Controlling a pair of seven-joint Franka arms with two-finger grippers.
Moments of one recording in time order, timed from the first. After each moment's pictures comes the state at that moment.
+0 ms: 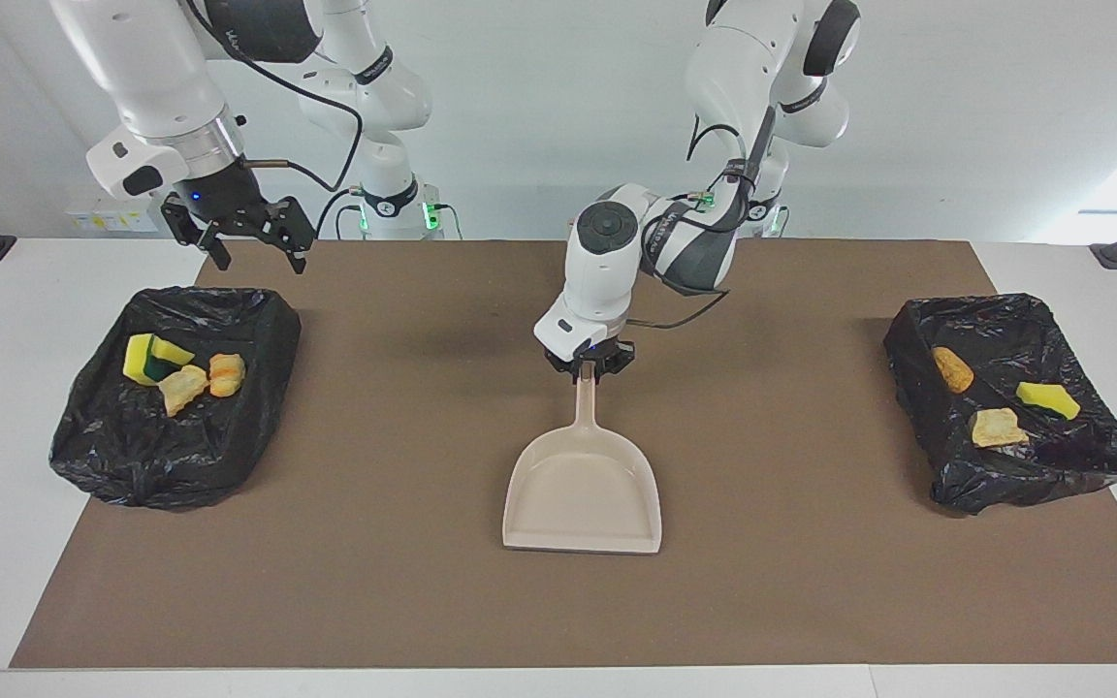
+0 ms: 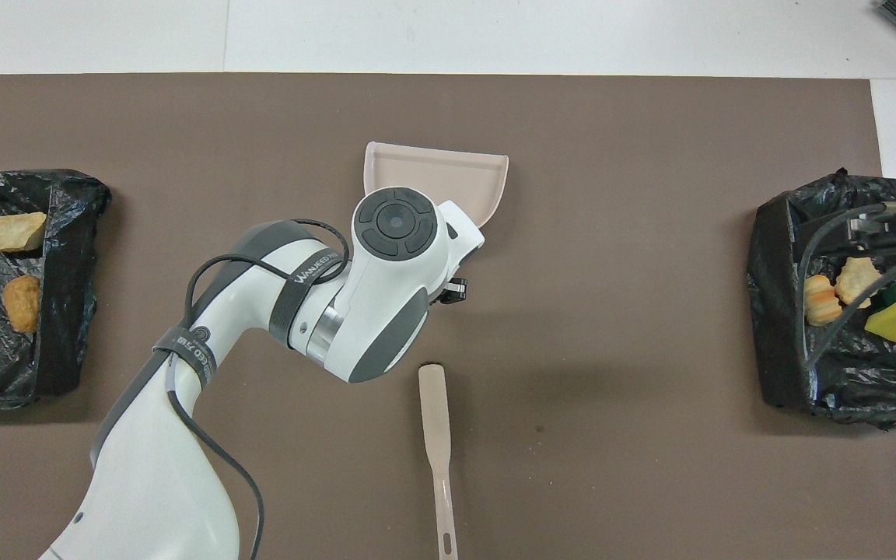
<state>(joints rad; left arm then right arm) -0.65 0.45 -0.06 -1.63 -0.03 2.07 -0.60 -0.06 0.02 0.06 -1.54 -0.01 1.55 0.08</state>
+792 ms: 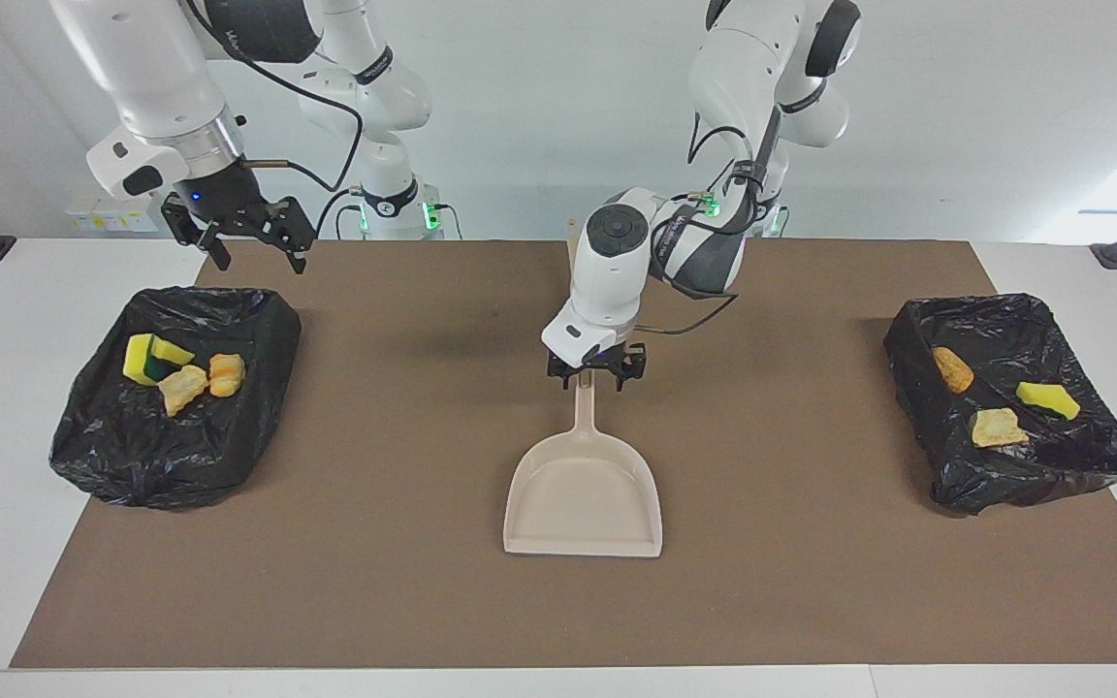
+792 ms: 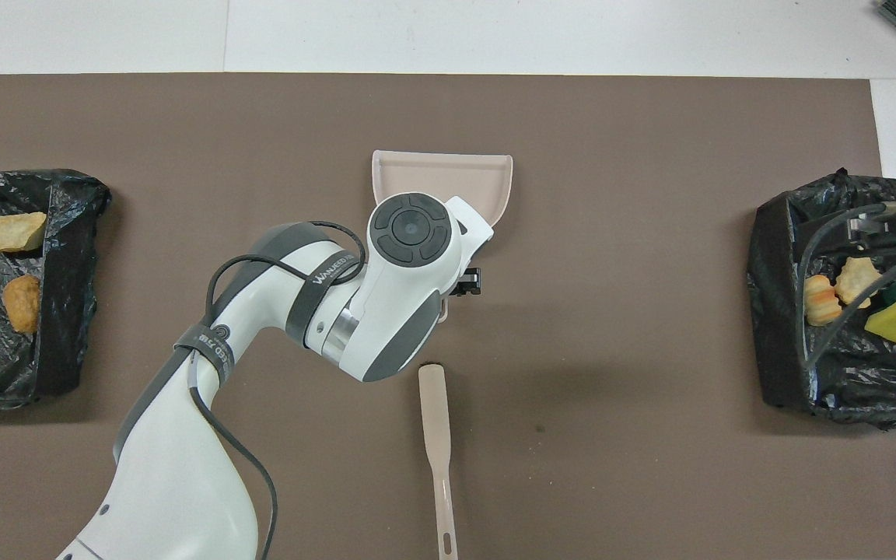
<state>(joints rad) -0.62 0.44 -0.03 -1.61 -0.02 2.08 -0.57 -0.06 0.02 0.06 -1.54 -0.01 1.55 0.08</state>
